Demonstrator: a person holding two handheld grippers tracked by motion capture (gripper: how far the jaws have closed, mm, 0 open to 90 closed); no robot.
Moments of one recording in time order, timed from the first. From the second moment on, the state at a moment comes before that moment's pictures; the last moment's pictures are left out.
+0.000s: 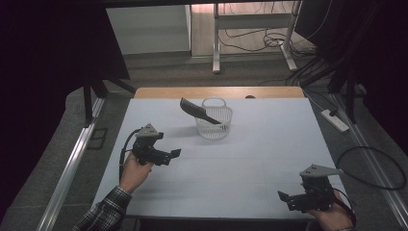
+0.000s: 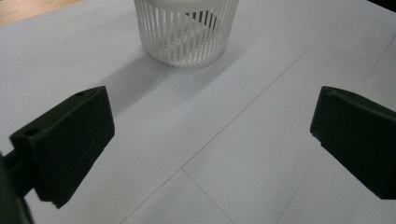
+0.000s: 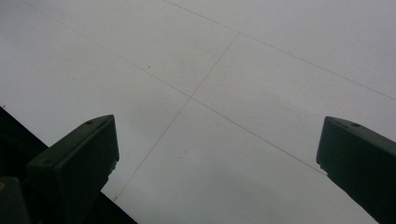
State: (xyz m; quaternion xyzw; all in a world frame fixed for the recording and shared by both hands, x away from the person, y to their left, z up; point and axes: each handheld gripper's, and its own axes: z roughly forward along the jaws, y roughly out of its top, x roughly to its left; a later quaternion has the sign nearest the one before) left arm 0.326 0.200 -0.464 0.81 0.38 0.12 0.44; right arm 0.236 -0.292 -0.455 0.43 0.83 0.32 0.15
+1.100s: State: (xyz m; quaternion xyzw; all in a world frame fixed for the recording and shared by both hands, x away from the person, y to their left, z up) left arm 0.295 0.226 -0.466 0.79 0.40 0.11 0.45; right arm 0.236 -0.291 -0.455 0.43 0.83 0.31 0.16
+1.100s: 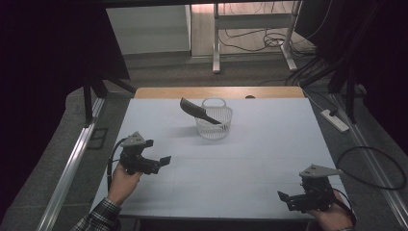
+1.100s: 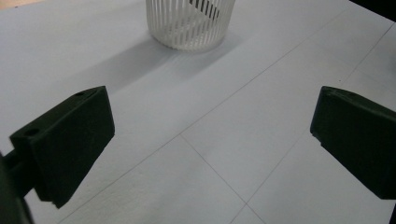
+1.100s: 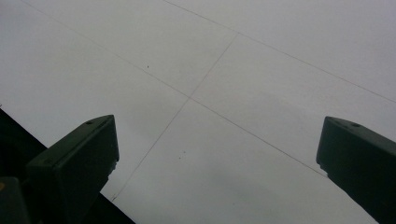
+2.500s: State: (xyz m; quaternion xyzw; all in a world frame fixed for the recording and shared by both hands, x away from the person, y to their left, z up) left arm 0.256 0.255 -0.473 0.78 0.42 0.11 0.45; right arm 0.236 -0.291 -0.455 0.43 0.83 0.31 0.16
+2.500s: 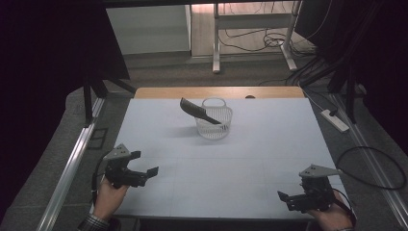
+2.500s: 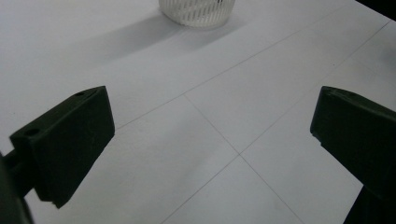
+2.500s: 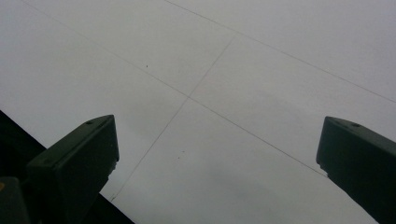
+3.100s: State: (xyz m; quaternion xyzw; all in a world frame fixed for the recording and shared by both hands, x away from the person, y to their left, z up) left arm 0.238 0.266 -0.477 0.78 0.44 0.11 0.44; right arm 0.235 -0.290 -0.455 0.43 0.83 0.31 0.16
